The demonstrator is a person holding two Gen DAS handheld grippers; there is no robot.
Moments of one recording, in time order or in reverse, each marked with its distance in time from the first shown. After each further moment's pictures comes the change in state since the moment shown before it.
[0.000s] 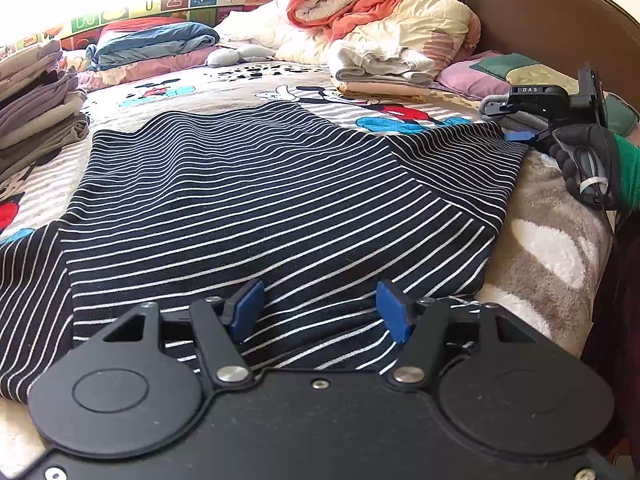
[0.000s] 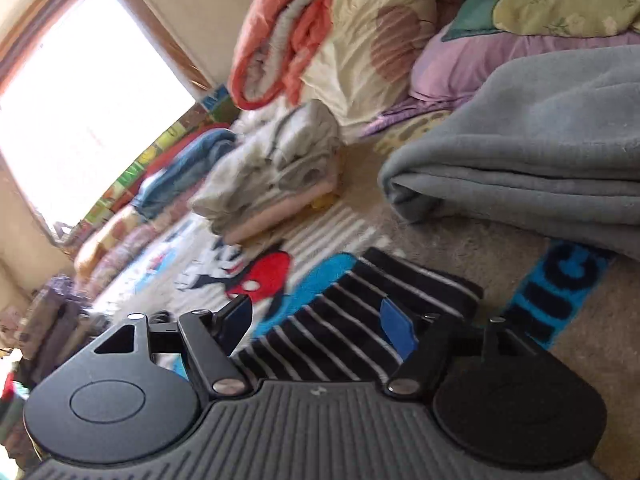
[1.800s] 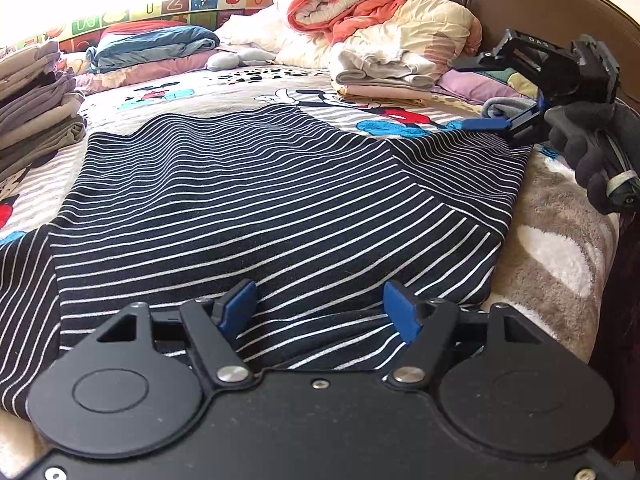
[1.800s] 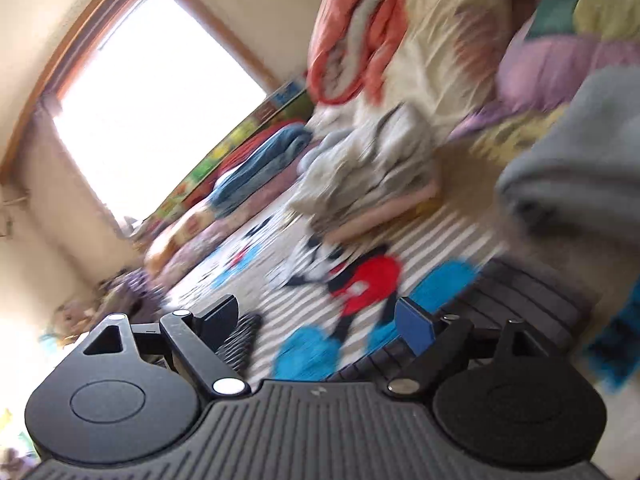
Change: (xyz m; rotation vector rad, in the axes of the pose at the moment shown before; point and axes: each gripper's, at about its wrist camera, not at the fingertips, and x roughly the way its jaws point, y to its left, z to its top) left arm 0.008 0.000 0.001 -0.002 -0.016 0.000; right arm -0.002 0.058 -0.010 0.012 0.155 0.354
